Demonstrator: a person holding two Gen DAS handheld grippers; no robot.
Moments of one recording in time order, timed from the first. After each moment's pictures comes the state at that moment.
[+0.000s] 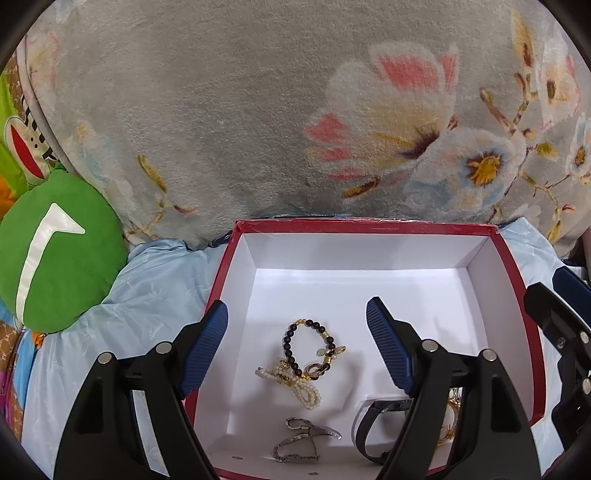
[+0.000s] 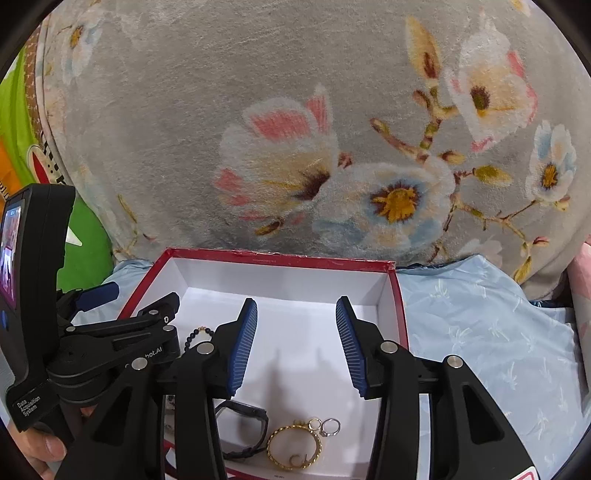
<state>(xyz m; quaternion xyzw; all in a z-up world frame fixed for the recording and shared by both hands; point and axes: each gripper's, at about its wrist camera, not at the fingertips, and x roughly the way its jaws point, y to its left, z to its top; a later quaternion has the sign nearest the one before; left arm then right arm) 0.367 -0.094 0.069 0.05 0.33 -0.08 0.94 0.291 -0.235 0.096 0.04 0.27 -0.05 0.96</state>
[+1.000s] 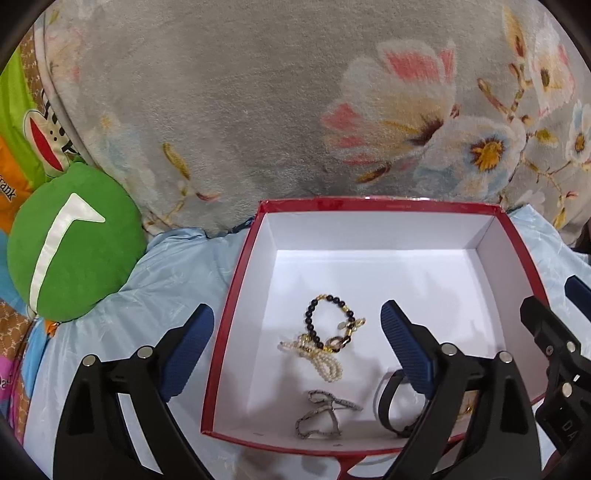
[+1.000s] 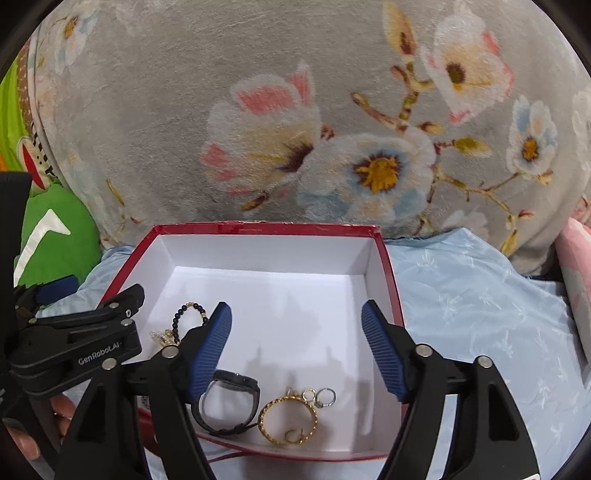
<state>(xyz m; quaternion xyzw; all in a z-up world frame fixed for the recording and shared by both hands) 0.336 -0.077 0.054 0.07 0.32 -0.06 0.94 0.268 -0.235 0.066 0.05 0.28 -0.09 0.95</state>
